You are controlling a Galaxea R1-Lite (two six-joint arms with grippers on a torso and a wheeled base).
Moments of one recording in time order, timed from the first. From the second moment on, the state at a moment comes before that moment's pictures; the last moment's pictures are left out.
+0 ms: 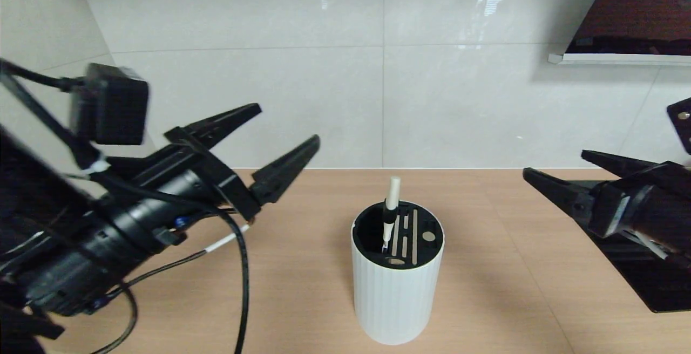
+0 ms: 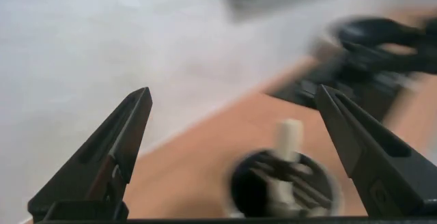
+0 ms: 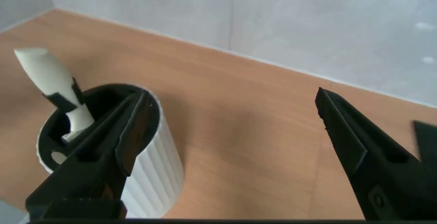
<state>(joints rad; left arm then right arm) -0.51 1.46 -0.52 -1.23 -0.18 0.04 0.49 1.23 -0.53 -0.71 -0.16 -0.03</state>
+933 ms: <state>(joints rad) -0.19 0.19 -0.26 0.12 -0.08 -0.08 0.13 0.20 -0.44 0.07 -0.31 -0.18</state>
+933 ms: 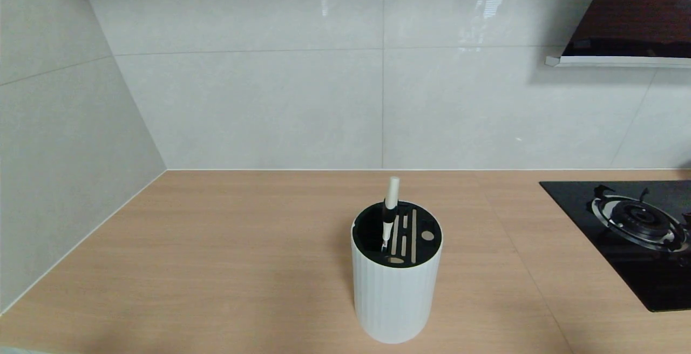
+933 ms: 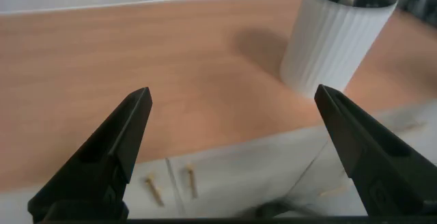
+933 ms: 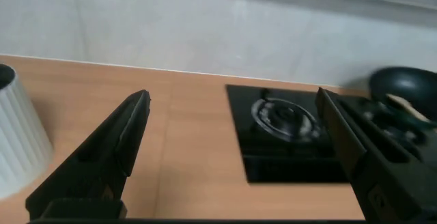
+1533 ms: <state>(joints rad) -0.01 0.02 -0.07 -0.03 -0.02 -0.09 -0.02 0.05 -0.24 -0.02 -0.29 -0.06</state>
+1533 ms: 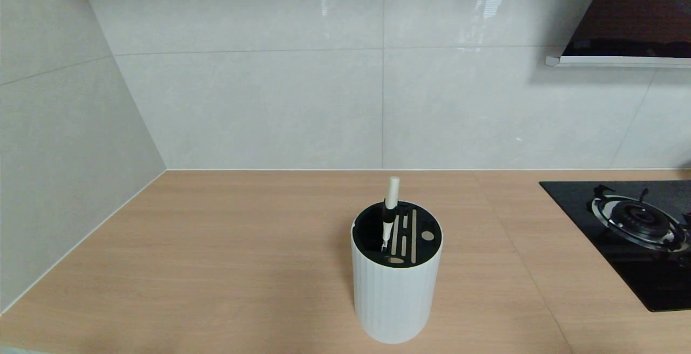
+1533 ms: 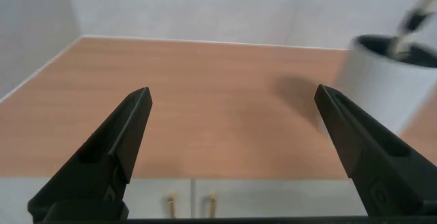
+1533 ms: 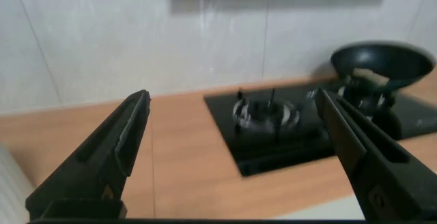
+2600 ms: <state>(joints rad) 0.00 0.00 0.00 0.00 0.01 0.01 0.00 0.00 0.00 0.00 0.07 -0.06</state>
